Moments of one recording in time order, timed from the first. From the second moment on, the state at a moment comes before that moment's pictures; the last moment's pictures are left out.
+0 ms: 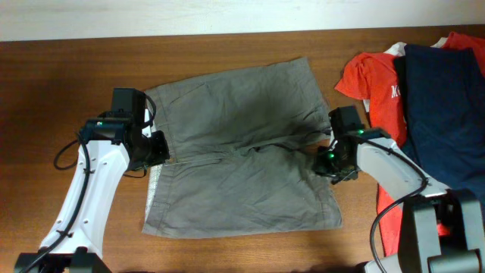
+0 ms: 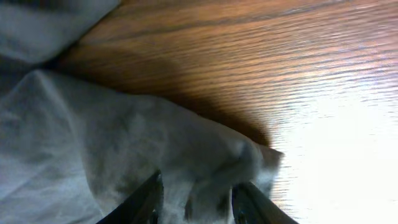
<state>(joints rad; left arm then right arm) -0.05 1.52 1.21 -1.06 0.03 -0.30 0.11 1.64 0.93 -0.73 -0.12 0.36</state>
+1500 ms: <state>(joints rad) -0.05 1.52 1.21 -1.05 0.03 -0.30 0.68 1.61 1.05 -0.88 0.02 0.21</state>
